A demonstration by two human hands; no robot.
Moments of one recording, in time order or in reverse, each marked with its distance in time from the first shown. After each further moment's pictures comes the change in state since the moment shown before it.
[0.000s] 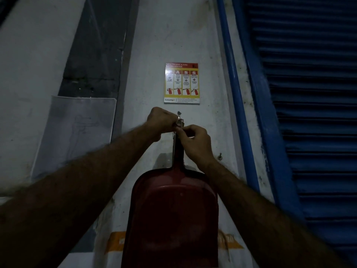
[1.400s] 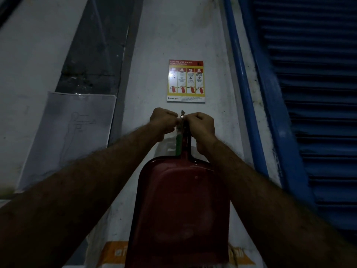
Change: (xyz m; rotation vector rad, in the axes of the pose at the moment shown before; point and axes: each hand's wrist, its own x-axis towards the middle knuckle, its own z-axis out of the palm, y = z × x) left_hand 0.037 -0.026 0.014 -0.058 0.062 -0.004; right_hand 0.058 0.003 0.022 0.315 0.062 0.254
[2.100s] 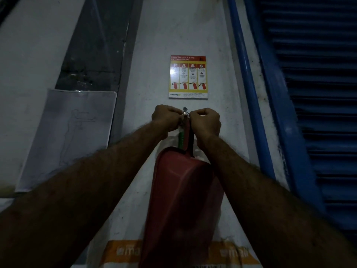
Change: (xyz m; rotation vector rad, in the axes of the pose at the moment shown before) left_hand 0.007 -0.009 0.003 -0.021 0.008 0.044; right_hand 0.005 0.003 0.001 -0.151 0.227 -0.067
